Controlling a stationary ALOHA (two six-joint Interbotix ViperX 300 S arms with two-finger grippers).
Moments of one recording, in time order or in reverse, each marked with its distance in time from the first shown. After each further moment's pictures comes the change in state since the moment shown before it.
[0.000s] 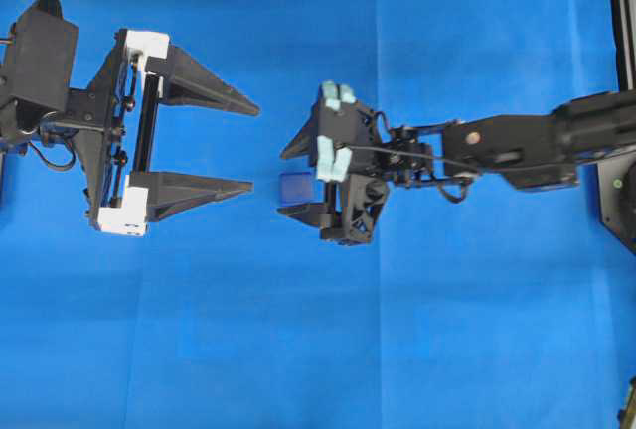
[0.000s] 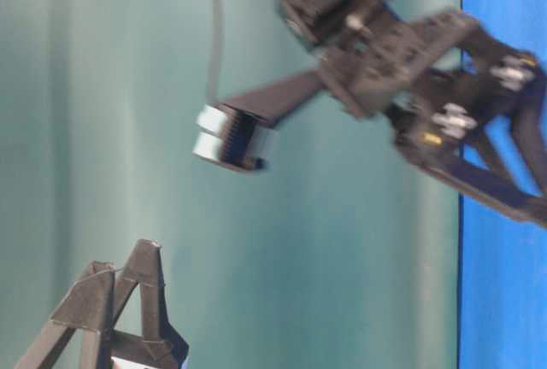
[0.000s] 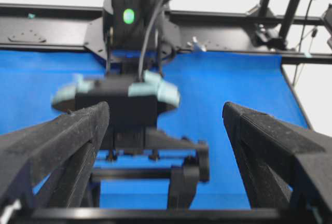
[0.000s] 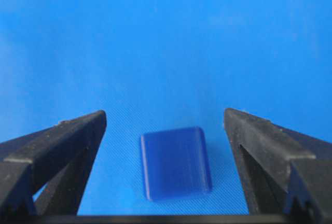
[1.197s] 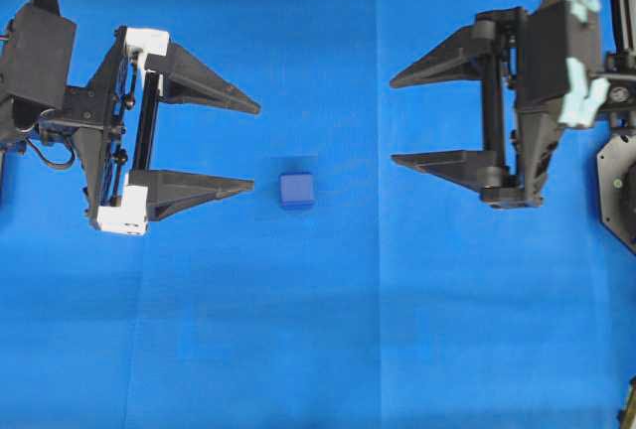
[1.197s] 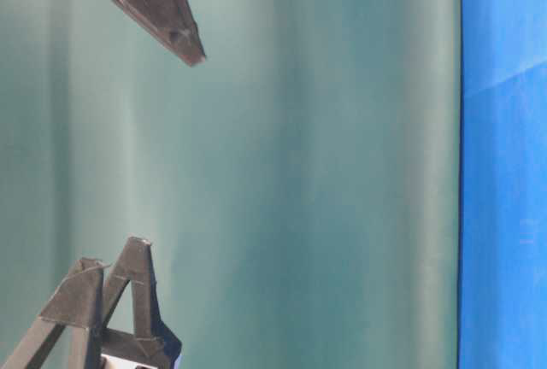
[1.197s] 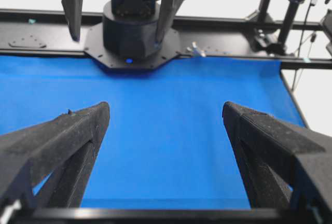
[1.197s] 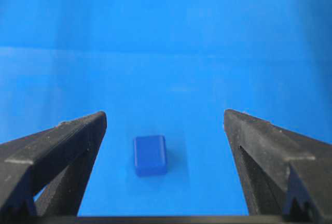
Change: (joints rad) left arm 0.000 0.000 -0.011 0.000 -0.002 0.000; right arm 0.002 -0.661 0.089 -0.110 0.367 0.000
